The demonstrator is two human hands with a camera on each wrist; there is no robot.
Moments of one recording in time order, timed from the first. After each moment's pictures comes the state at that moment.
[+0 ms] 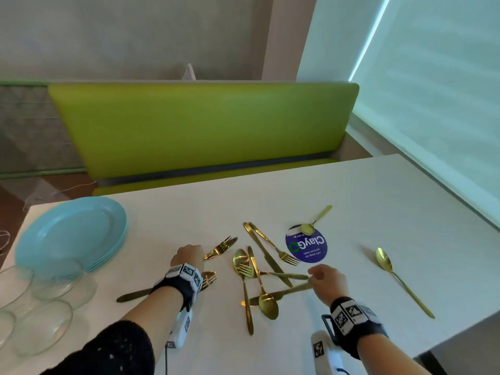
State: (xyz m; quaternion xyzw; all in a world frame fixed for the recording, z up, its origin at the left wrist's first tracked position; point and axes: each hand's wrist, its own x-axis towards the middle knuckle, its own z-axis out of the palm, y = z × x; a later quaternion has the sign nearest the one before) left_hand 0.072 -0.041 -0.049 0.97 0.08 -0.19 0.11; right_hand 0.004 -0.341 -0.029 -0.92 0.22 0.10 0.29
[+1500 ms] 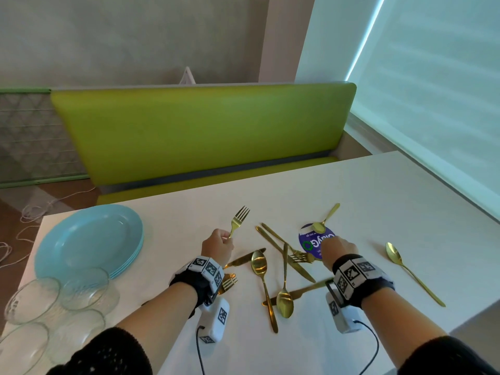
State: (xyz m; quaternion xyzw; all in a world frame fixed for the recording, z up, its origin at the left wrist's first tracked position) left_hand 0.071 -0.046 -0.005 0.84 0.14 -0.12 0.50; right_hand 0.041 -0.287 0.052 -0.97 0.12 0.19 -0.10
